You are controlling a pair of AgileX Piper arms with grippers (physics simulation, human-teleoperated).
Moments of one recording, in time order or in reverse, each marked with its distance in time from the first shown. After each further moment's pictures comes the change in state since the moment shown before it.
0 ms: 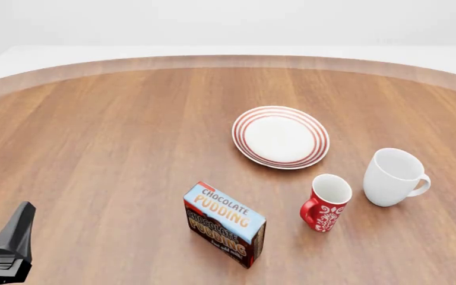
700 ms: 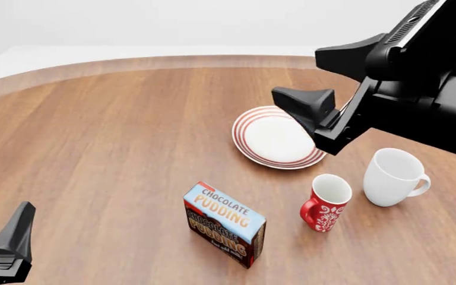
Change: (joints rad) left arm 0.000 0.000 0.000 0.000 0.000; right arm 0.440 0.541 -0.189 -0.083 -0.095
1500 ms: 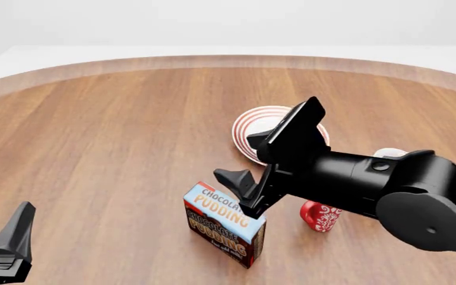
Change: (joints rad) left arm 0.000 0.000 0.000 0.000 0.000; right arm 0.134 0.251 0.173 -0.199 0.127
